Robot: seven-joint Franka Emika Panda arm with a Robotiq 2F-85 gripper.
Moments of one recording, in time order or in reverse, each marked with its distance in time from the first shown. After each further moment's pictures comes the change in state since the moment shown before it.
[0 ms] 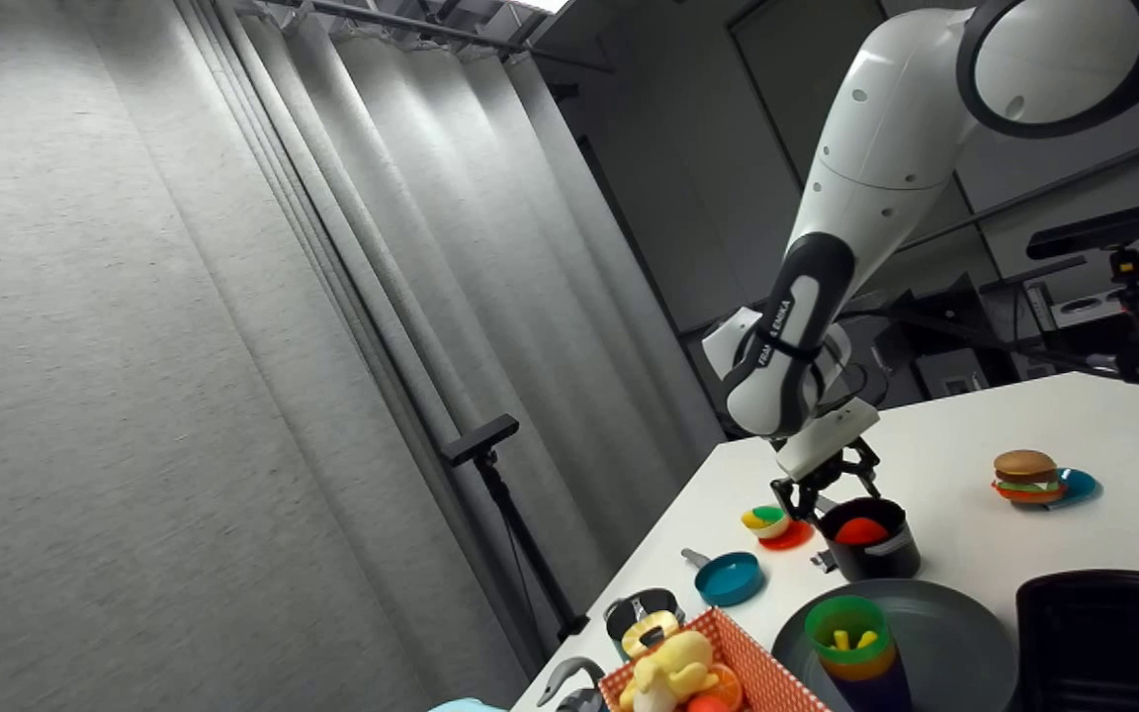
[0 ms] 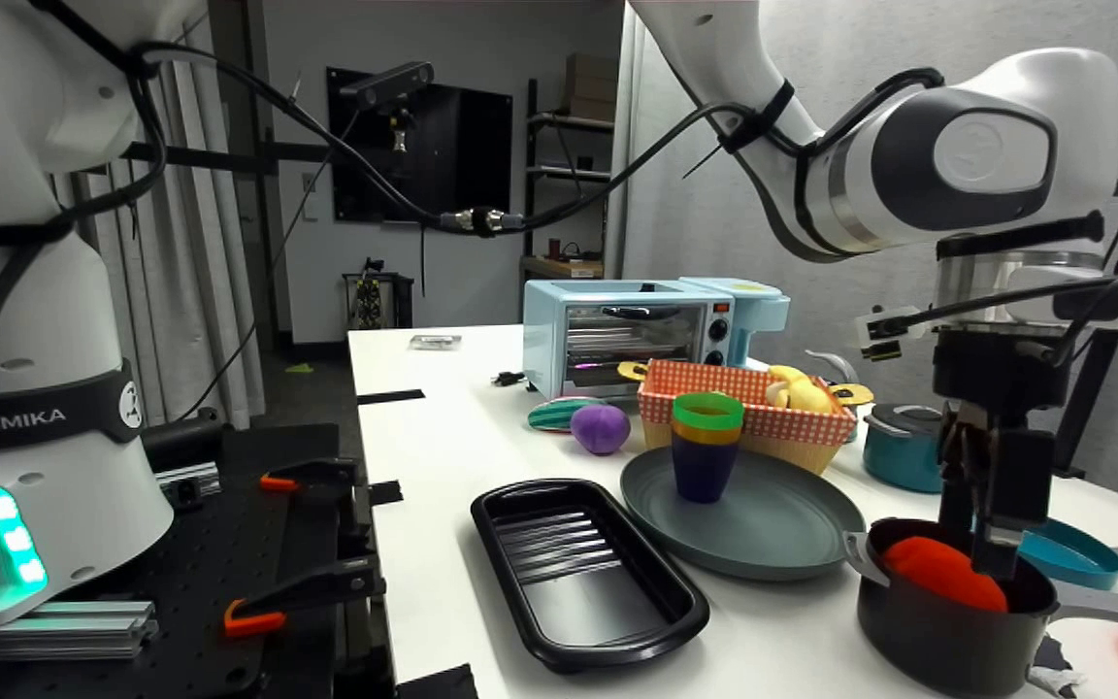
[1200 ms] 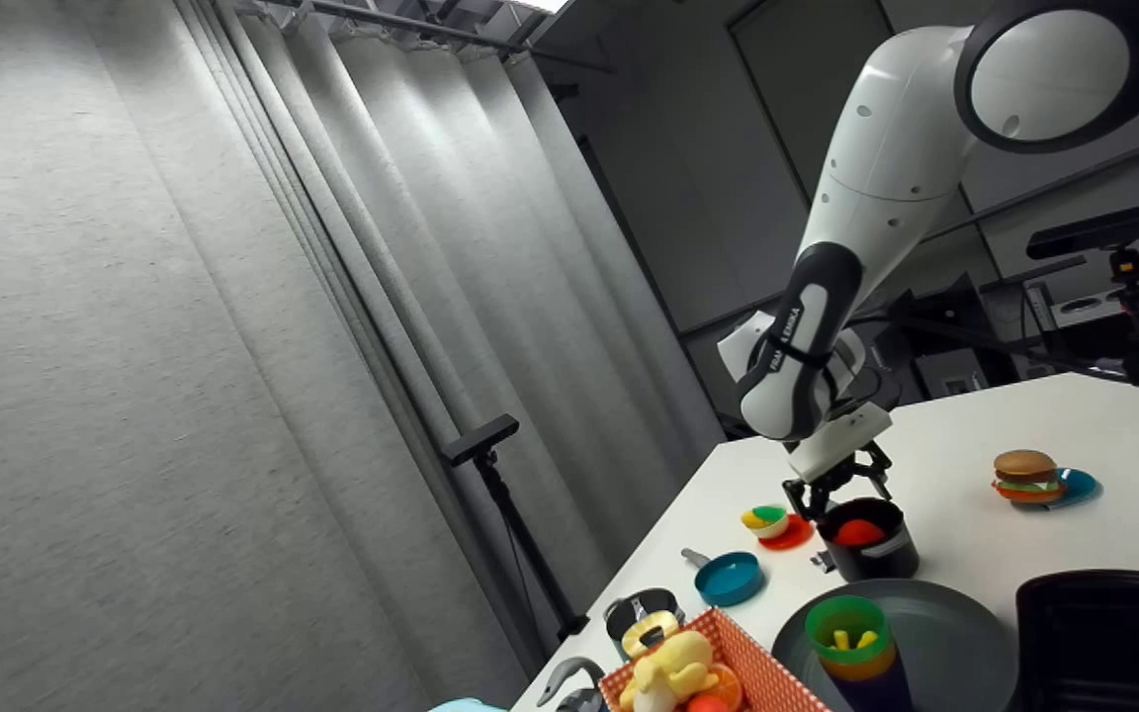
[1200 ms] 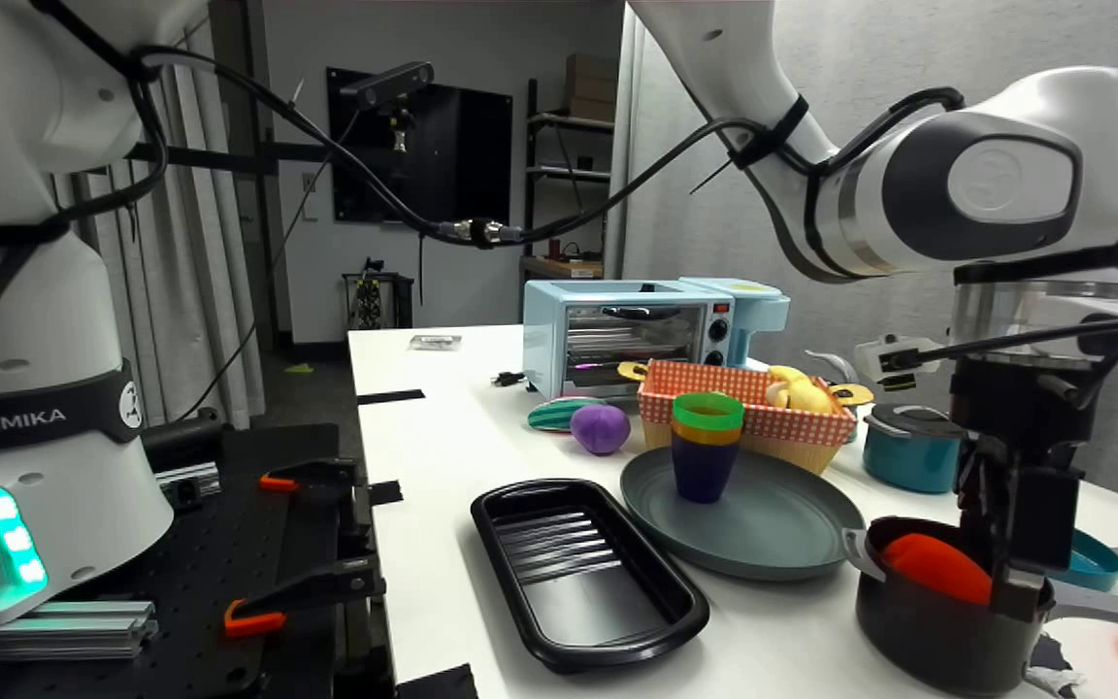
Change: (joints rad) arm -0.037 0.028 0.006 0.006 0.013 0.033 -0.007
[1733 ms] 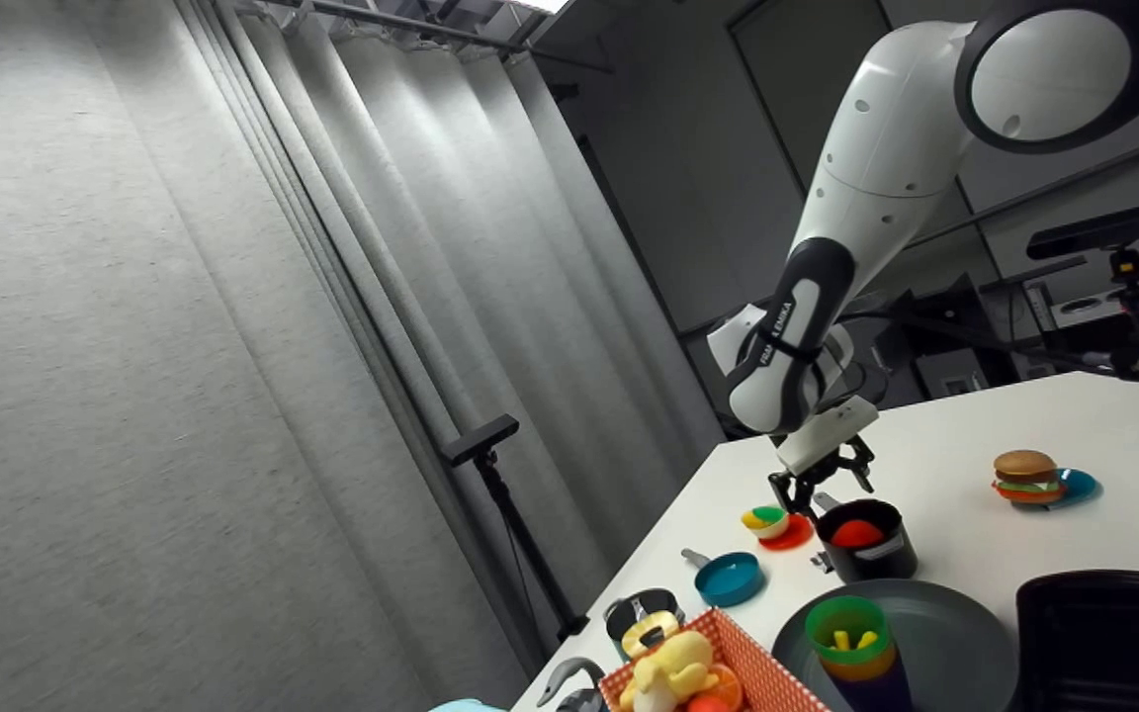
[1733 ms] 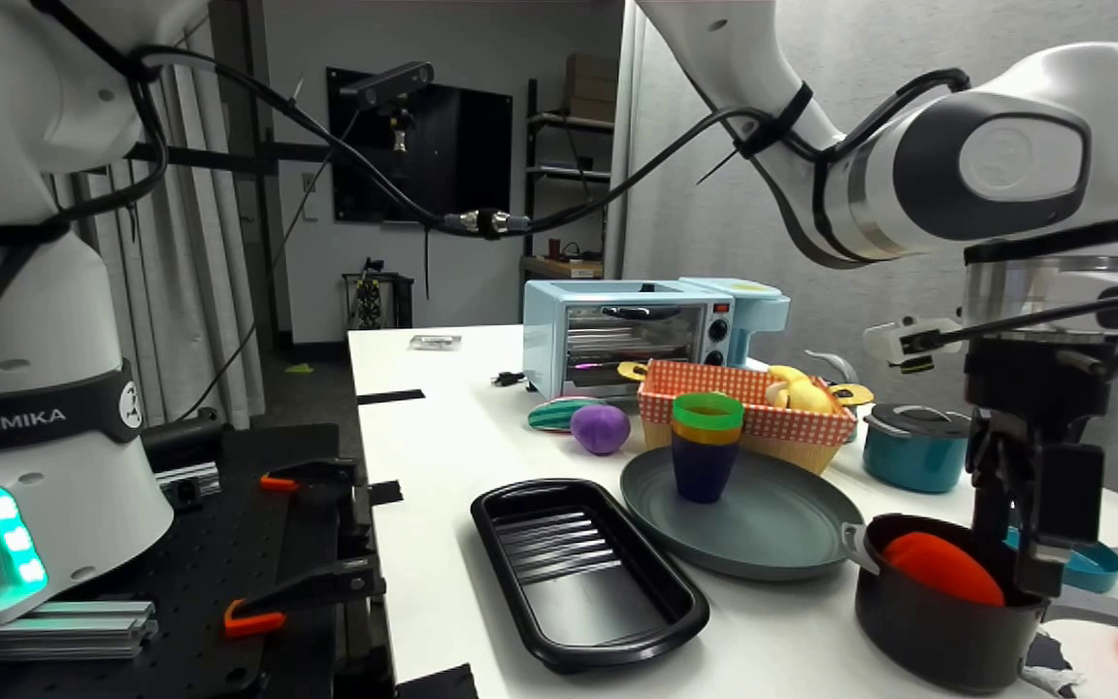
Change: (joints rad) arm 0.005 0.000 0.001 0.036 0.000 0.000 -0.032
